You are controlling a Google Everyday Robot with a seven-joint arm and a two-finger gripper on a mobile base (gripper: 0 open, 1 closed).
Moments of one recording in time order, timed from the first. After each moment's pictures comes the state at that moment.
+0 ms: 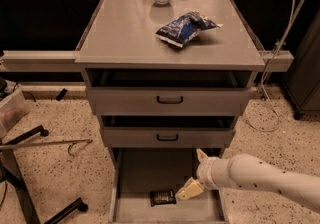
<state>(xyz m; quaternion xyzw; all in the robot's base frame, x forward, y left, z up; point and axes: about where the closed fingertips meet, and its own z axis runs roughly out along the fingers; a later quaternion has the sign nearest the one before) 0.481 -0.107 0.493 -0.48 0.80 0.15 0.32</state>
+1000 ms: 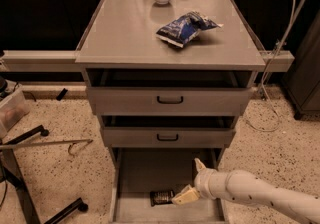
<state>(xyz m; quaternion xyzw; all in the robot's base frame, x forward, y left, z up) 0.492 -0.107 0.414 -0.43 0.81 0.18 0.36</state>
